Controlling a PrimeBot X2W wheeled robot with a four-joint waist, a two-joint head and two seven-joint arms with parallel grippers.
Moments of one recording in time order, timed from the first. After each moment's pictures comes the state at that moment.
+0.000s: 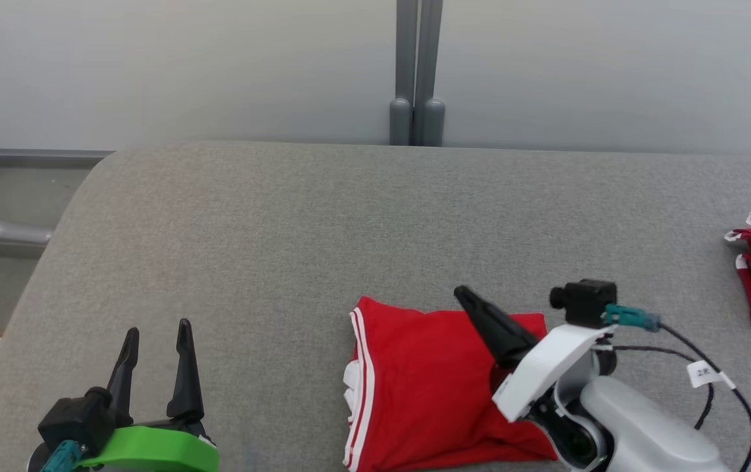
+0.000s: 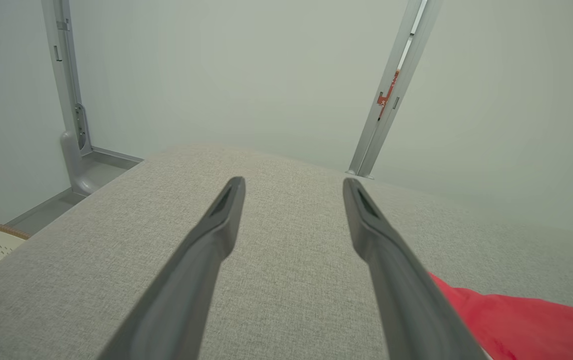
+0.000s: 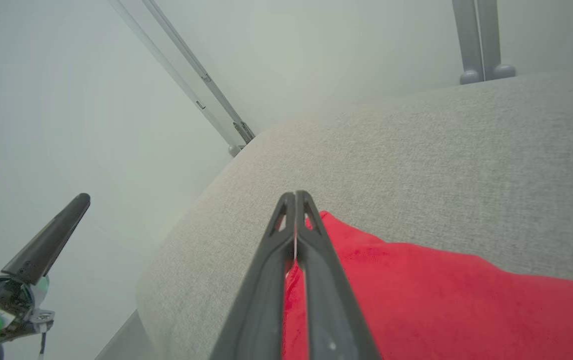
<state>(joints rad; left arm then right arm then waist) 0.03 0.20 -0.19 0.10 -0.50 0.07 -0.25 -0.39 -0.28 0.76 0.36 1.00 0.13 -0.19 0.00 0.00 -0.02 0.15</state>
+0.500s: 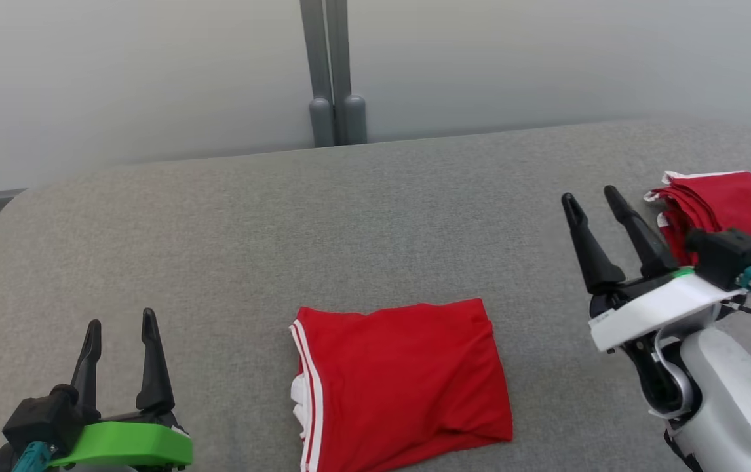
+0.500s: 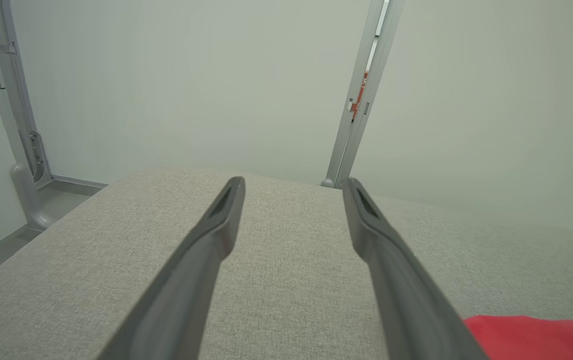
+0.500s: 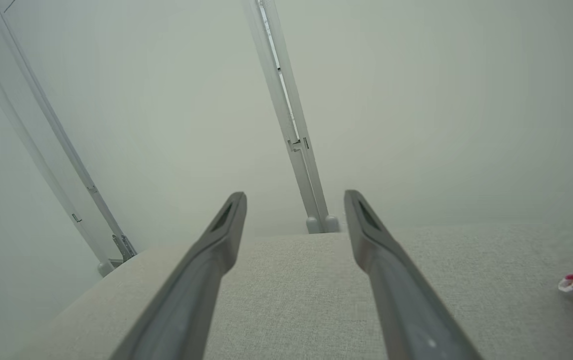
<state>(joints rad) 0.04 0.22 -0.13 0.07 -0.48 0.10 -0.26 -0.34 -0.34 0.36 0.23 0.70 0.13 -0.26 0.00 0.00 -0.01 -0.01</state>
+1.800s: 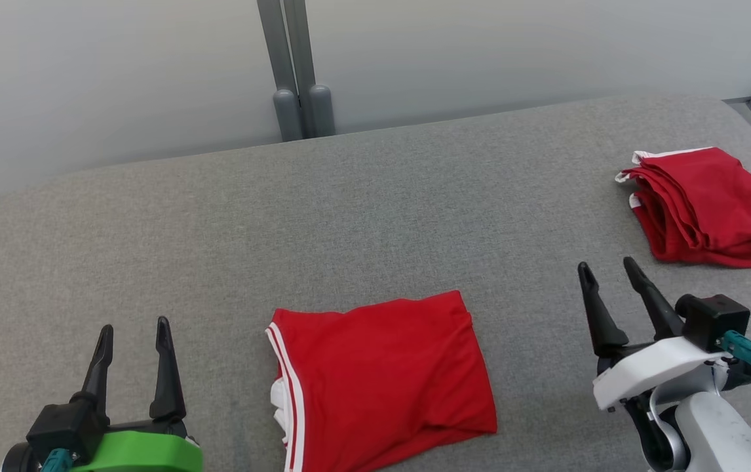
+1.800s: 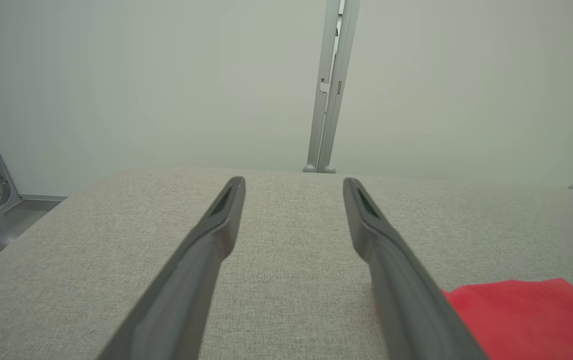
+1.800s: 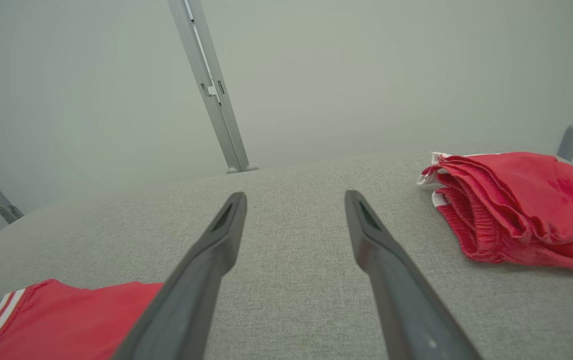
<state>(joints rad) 0.05 0.13 -0.05 0.09 -0.31 0.01 -0.26 -0.17 -0.22 0.17 0.30 0.42 0.13 -0.25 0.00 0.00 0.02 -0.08</state>
